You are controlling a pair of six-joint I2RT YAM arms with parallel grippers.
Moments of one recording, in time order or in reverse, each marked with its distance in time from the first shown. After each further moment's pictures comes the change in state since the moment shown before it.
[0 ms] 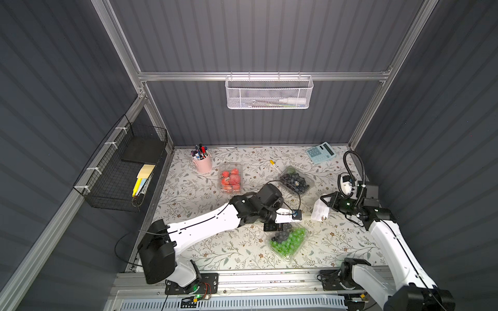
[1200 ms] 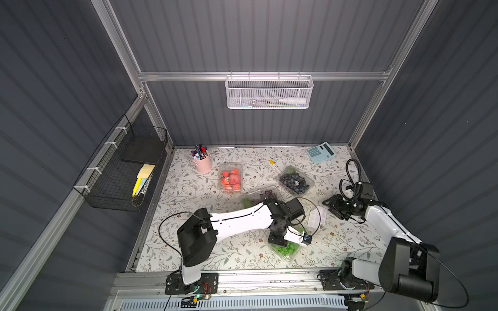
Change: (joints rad) left arm -0.117 0.264 0.232 -0.388 -0.084 0.083; right arm -0.101 0.241 0.013 -0.001 0.097 0.036
